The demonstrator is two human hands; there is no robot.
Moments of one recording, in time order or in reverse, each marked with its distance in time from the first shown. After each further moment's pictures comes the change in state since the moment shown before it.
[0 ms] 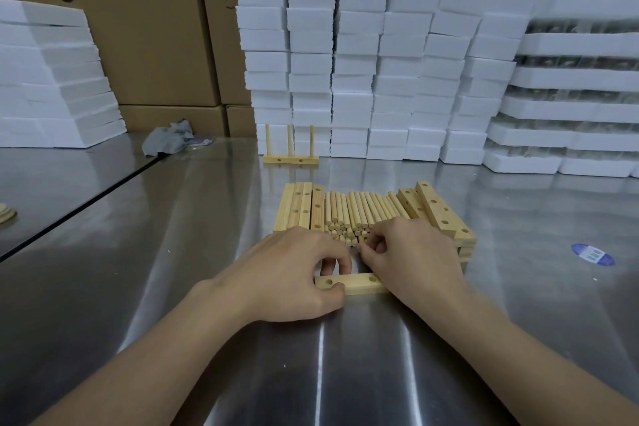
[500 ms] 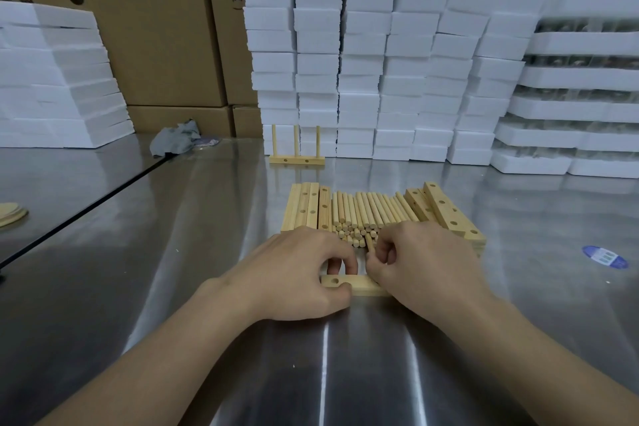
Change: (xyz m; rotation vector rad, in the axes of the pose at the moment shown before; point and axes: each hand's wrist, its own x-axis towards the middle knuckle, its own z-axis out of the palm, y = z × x) left_hand 0.000 -0.003 -0.001 -0.007 -0.014 -0.019; right_hand -0.013 -0.005 -0.019 0.004 -0.030 -0.040
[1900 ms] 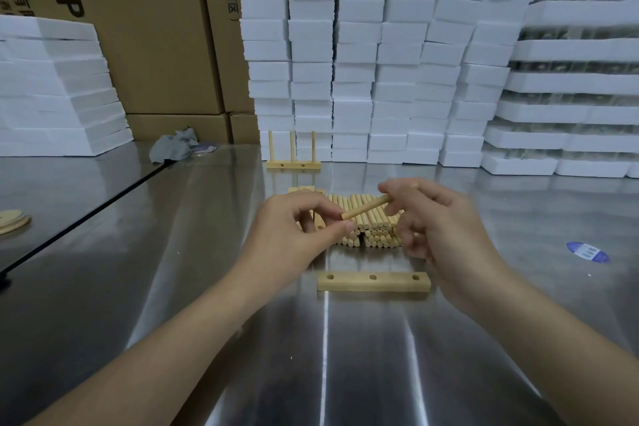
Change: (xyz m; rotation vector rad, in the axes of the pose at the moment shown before) left_hand 0.006 0.009 -0.003 -0.648 0.582 -0.028; right_hand 0.001 0.004 -0.038 1.437 0.028 0.266
